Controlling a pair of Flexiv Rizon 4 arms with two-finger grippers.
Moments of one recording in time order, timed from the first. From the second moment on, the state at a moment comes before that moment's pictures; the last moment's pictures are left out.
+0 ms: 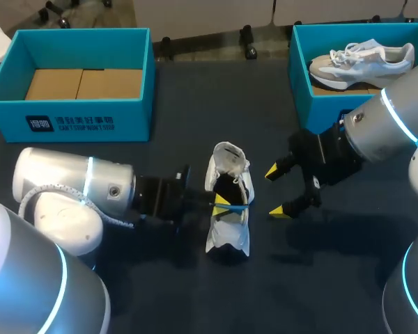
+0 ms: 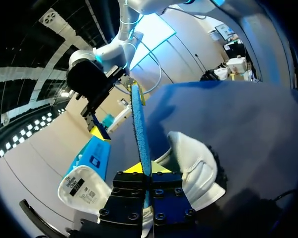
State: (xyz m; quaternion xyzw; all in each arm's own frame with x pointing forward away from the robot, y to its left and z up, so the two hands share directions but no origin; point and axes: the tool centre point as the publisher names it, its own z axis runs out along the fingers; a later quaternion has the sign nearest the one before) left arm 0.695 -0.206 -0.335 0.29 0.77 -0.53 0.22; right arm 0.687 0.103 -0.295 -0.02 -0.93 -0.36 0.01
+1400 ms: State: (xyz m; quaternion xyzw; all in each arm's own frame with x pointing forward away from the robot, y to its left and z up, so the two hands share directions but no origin) left arm 0.690 -0.199 -0.340 0.35 0.77 -0.48 0.23; right arm 0.687 0.103 -0.295 -0.02 -0.93 -0.36 0.01
